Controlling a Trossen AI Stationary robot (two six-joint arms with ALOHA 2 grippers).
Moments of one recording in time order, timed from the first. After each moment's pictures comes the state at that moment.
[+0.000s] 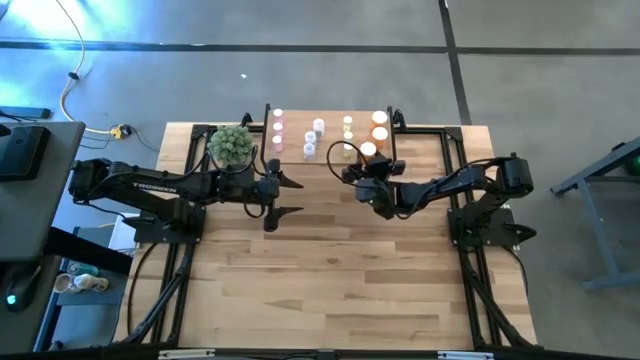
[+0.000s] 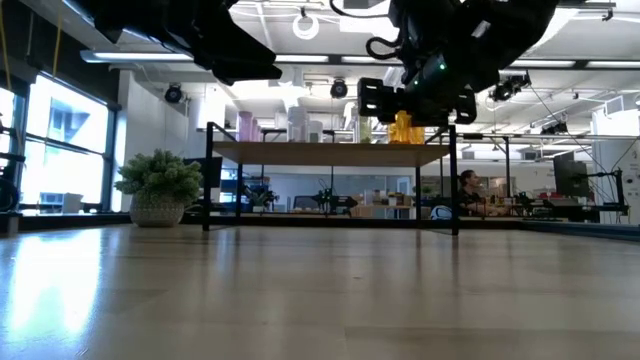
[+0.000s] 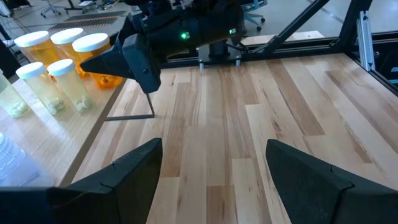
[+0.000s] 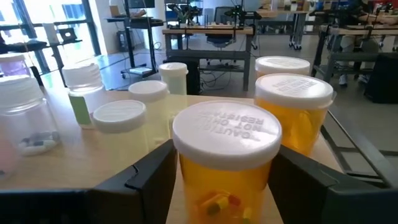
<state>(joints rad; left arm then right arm) 0.18 1.15 0.63 0.18 -0.01 0.13 -0.03 1.64 0.81 0.38 1.31 0.49</state>
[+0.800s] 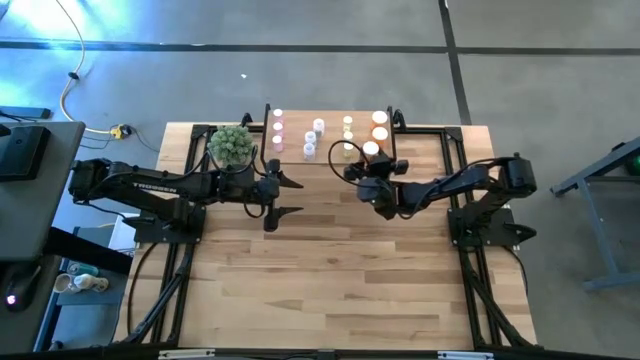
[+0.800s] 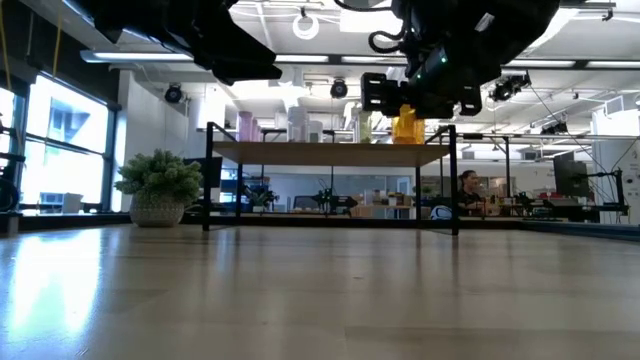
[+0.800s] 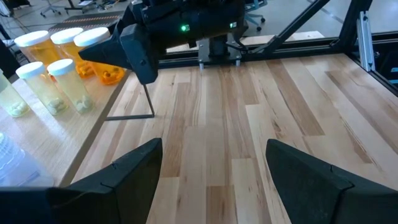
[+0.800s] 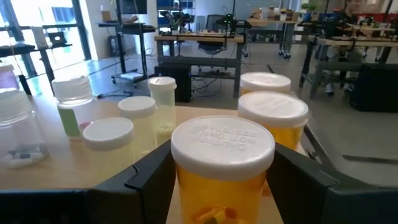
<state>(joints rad) 0.18 1.15 0.63 0.18 -0.01 0.12 -0.02 1.62 0.82 0.38 1.36 0.45</state>
